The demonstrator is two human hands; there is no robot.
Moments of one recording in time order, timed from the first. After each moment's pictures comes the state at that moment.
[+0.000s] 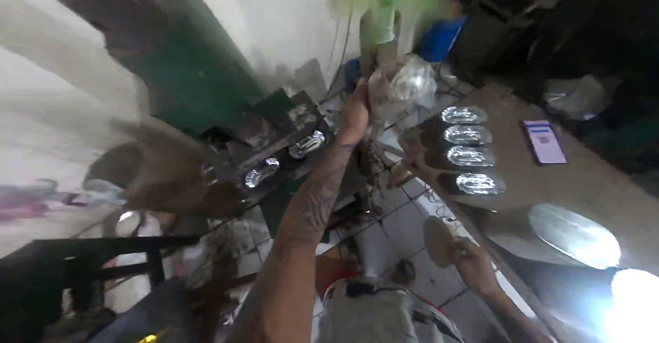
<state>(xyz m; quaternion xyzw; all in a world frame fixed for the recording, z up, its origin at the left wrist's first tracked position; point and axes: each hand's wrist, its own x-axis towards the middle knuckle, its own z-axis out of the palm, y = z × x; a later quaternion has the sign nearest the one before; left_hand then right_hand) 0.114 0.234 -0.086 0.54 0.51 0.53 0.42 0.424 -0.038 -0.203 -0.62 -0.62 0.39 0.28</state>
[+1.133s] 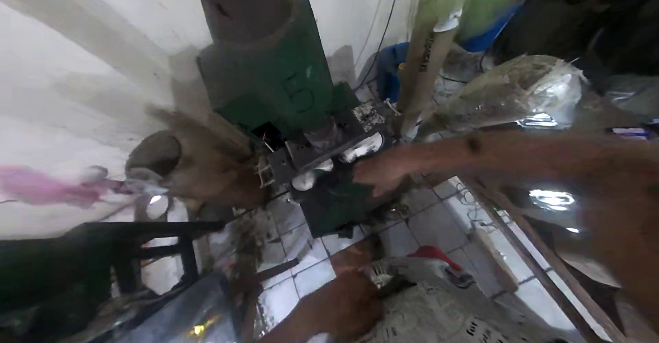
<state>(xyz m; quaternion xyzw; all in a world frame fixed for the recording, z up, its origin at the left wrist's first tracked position) -0.048 -0.072 -0.043 0.72 0.43 0.04 0.55 0.072 0.185 -0.054 -0.06 -0.94 0.21 -0.28</state>
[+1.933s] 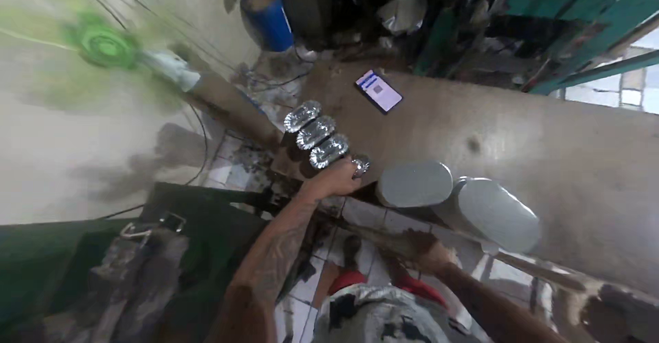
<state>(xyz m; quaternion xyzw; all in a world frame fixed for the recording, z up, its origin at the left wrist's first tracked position) 0.401 0.216 -0.170 0.90 0.24 -0.17 0.31 0.548 -0.127 -0.354 -0.74 -0.55 0.39 -0.07</state>
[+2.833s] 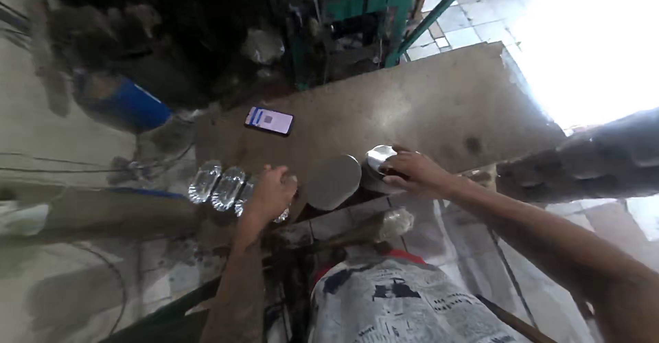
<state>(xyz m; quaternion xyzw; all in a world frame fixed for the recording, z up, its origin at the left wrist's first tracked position) 0.444 0.192 -0.090 0.90 0.26 -0.12 0.32 0.641 -0.117 -0.142 -0.76 -0.59 0.14 0.25</state>
